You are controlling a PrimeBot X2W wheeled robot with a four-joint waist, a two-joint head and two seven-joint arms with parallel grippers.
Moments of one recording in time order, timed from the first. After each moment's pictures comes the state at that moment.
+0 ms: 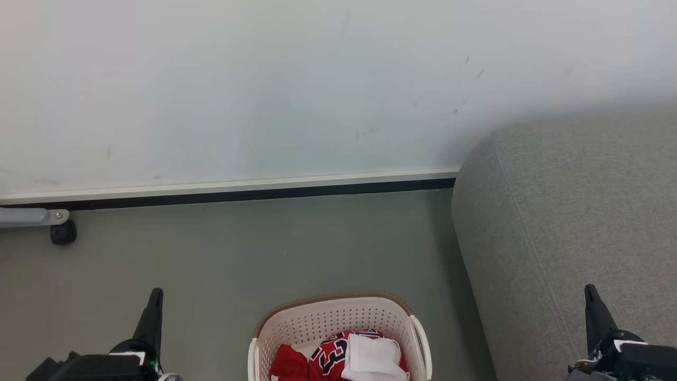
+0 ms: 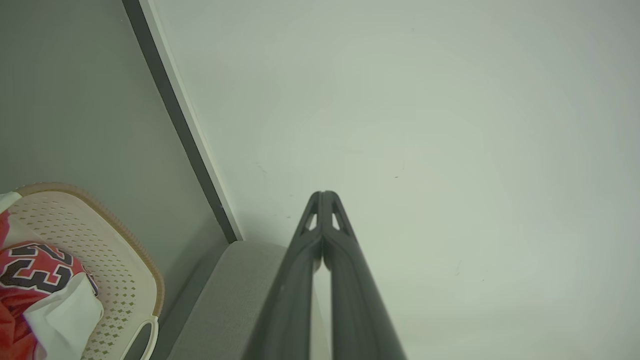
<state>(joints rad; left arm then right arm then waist) -0.08 0.04 0.09 0.29 -1.60 -0.12 0.11 -0.09 -0.04 -0.13 0.30 1.60 0.12 0.11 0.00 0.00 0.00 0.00</state>
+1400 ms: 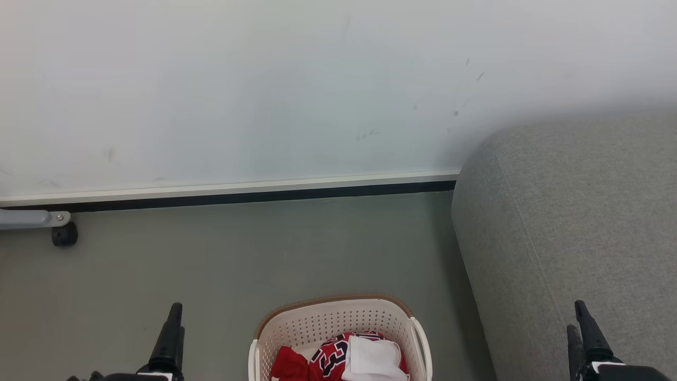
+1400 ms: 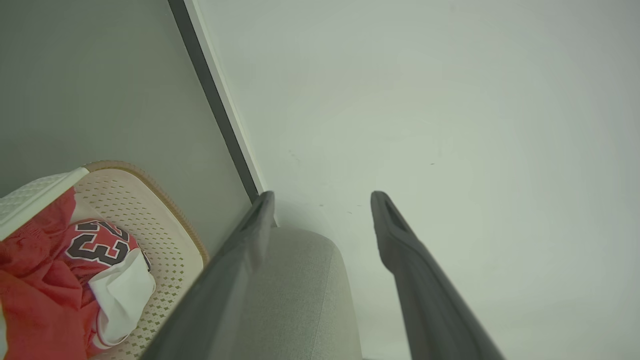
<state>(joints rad) -0.03 0.03 0.02 0.33 -1.54 -0.12 0.06 -0.04 -0.03 -0.09 0.33 1.54 0.11 0.06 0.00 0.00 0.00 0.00</state>
